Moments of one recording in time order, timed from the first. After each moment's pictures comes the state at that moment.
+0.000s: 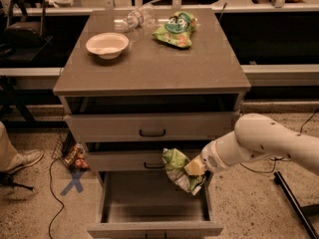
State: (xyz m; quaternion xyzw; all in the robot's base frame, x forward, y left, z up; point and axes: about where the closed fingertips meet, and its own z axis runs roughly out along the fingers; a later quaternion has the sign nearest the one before) arm 0.478 -0.106 0.615 -0.34 0.89 0.24 0.18
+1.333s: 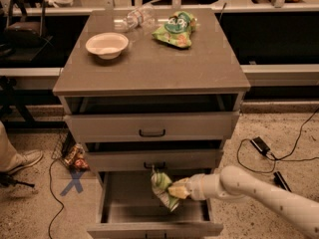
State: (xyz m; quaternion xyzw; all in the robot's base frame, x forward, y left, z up) arm 0.519 -0.062 0.397 -0.33 0.81 0.39 0.29
